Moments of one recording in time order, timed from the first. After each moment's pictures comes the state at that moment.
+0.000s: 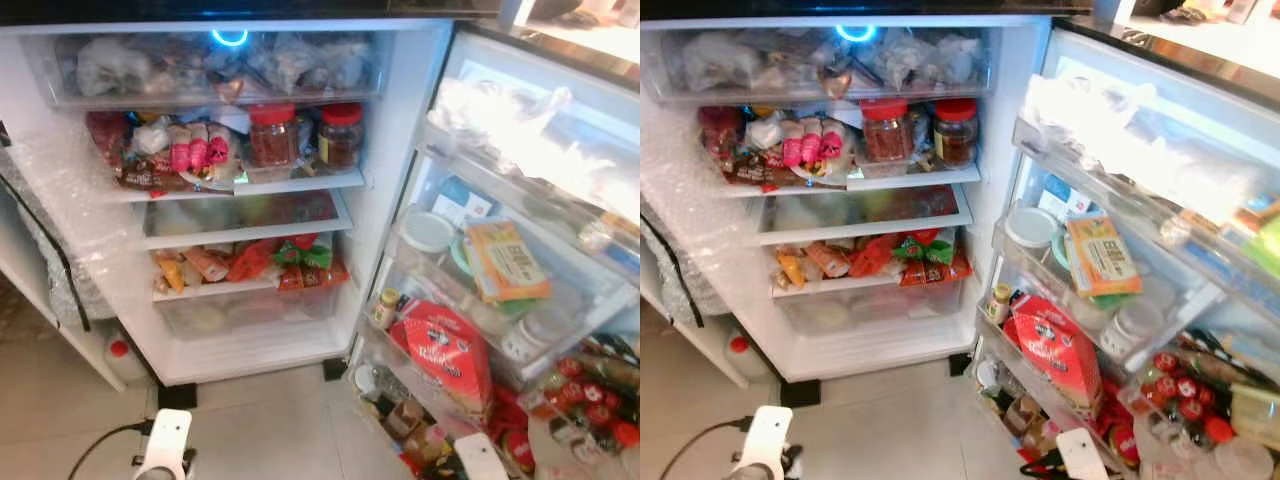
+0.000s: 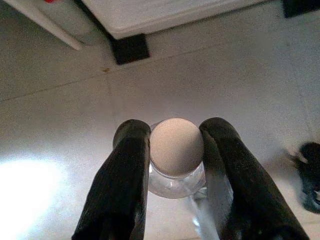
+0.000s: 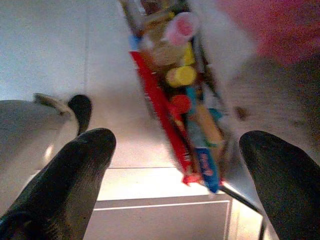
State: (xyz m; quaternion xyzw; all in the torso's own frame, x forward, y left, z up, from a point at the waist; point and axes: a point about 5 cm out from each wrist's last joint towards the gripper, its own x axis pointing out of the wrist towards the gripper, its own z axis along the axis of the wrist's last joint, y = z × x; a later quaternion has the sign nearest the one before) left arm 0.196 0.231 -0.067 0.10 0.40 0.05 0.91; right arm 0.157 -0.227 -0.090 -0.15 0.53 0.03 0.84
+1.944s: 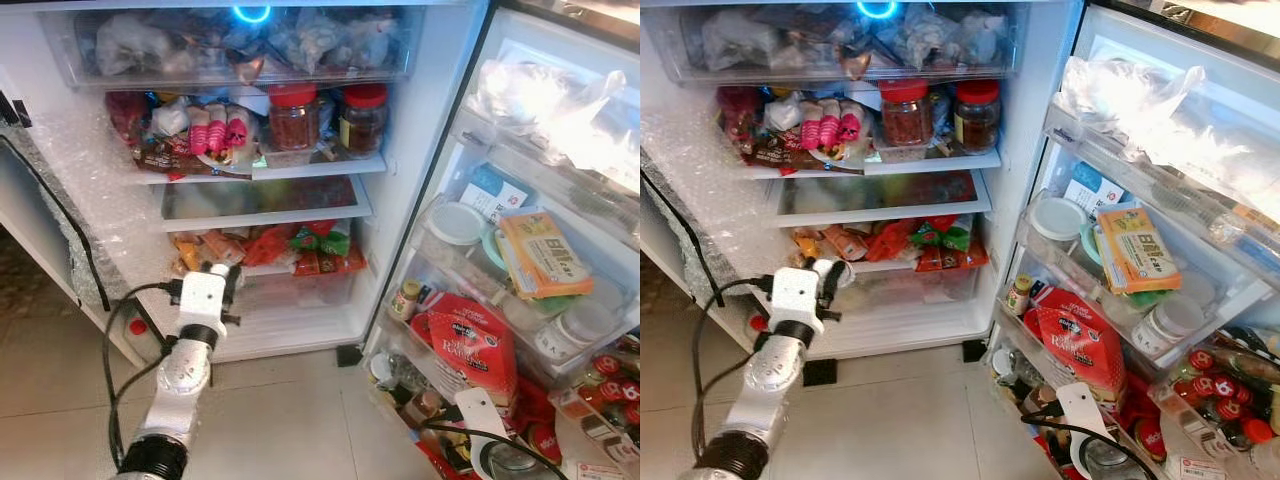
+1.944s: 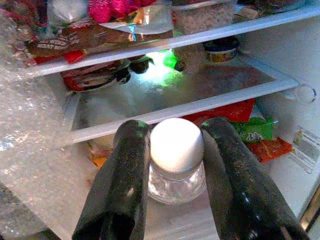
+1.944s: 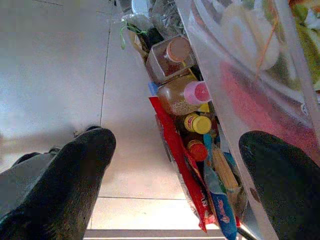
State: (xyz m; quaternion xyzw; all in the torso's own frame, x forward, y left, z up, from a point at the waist) left arm 0.312 0.173 0.086 0.10 -0.06 -0.01 0.99; right arm 0.211 -0.236 -0.061 -0.12 0.48 0.04 0.87
